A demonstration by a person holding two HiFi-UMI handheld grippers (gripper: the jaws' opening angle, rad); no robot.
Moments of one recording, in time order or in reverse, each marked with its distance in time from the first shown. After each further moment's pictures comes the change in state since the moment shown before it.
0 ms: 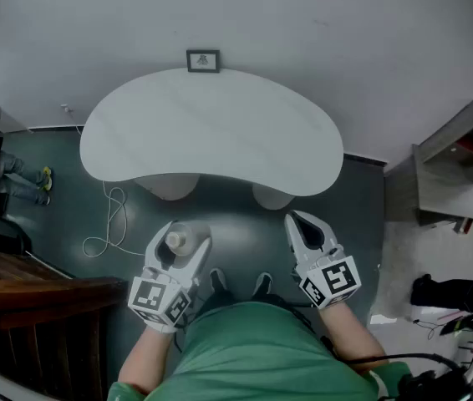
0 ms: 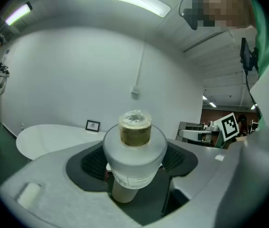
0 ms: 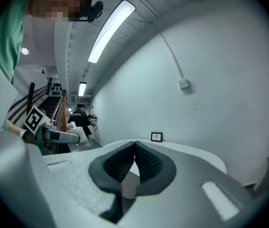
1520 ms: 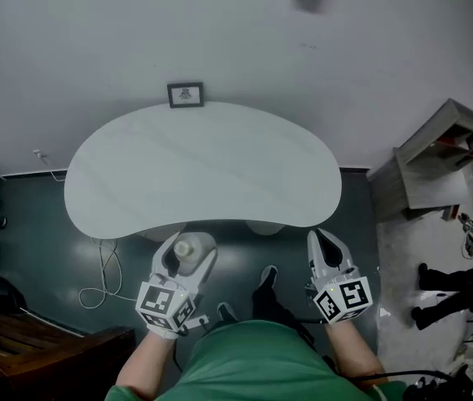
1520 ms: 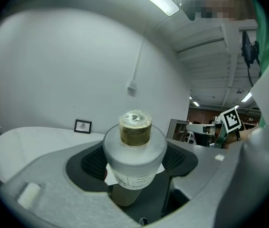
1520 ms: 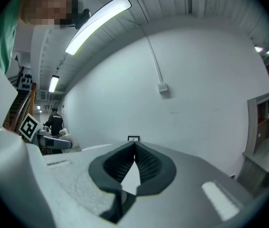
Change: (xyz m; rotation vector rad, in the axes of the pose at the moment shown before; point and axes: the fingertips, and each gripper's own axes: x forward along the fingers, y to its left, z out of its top) left arm 0.087 0.100 0.007 0.031 0.052 -0.195; right arm 0.056 -0.036 0.005 0.048 -0.029 -0.327
